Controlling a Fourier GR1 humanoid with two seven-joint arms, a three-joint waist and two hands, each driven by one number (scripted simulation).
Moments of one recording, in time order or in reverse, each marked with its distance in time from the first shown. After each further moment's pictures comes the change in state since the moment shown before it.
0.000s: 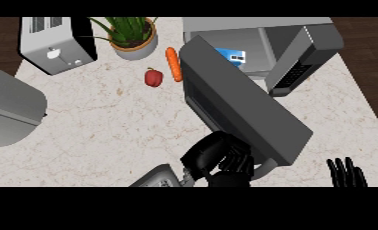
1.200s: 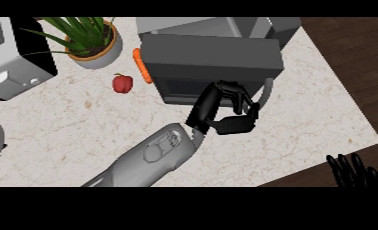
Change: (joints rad) left arm -0.319 -0.005 0.032 0.260 0.482 0.410 -0.227; right arm 0.064 -0.125 0.116 -0.372 -0.131 0.088 0.165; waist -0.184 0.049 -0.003
